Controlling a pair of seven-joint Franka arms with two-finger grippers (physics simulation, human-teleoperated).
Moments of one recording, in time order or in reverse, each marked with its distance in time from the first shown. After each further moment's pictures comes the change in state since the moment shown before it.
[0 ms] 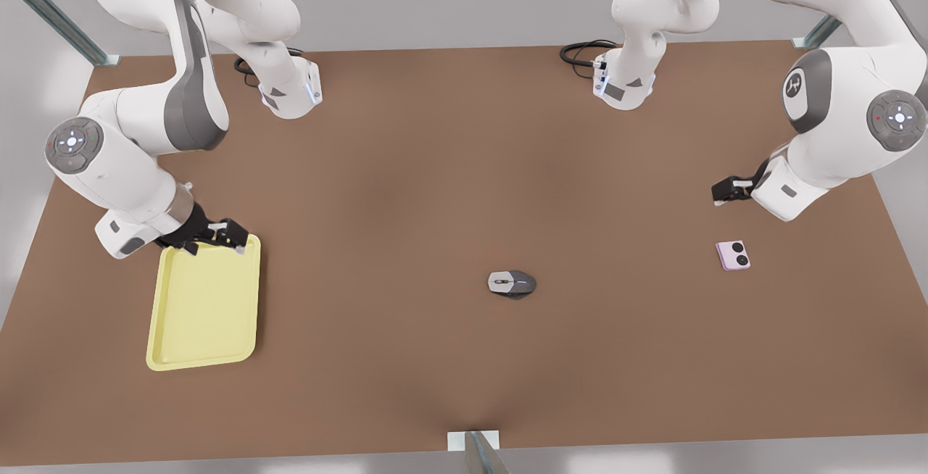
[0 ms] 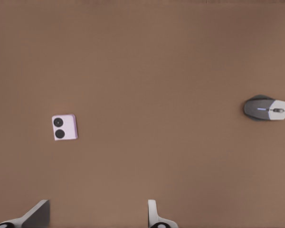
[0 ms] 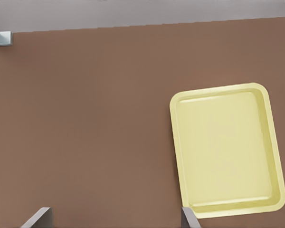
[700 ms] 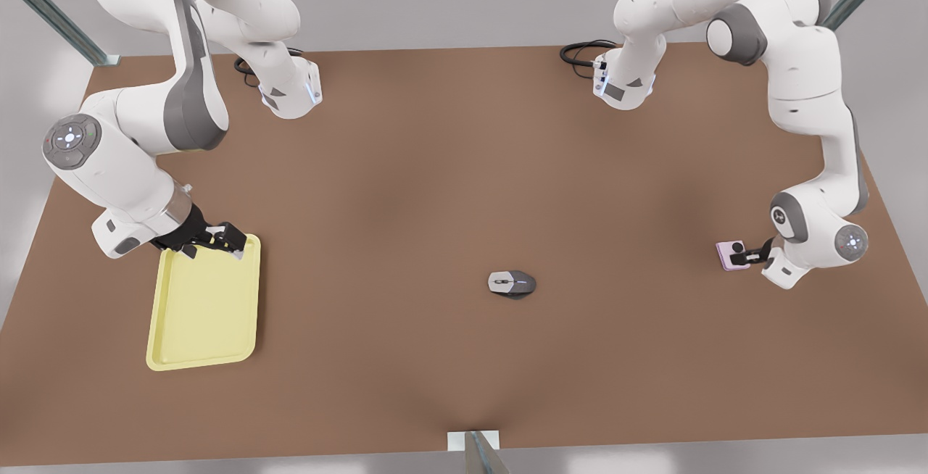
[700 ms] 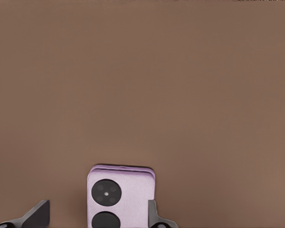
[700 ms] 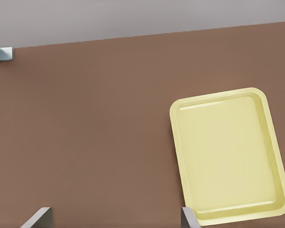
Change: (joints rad) left arm 0.365 0.471 0.014 -0.305 -0.013 0.721 0.248; right arm 0.000 0.001 0.000 0.002 -0.002 0.030 0.037
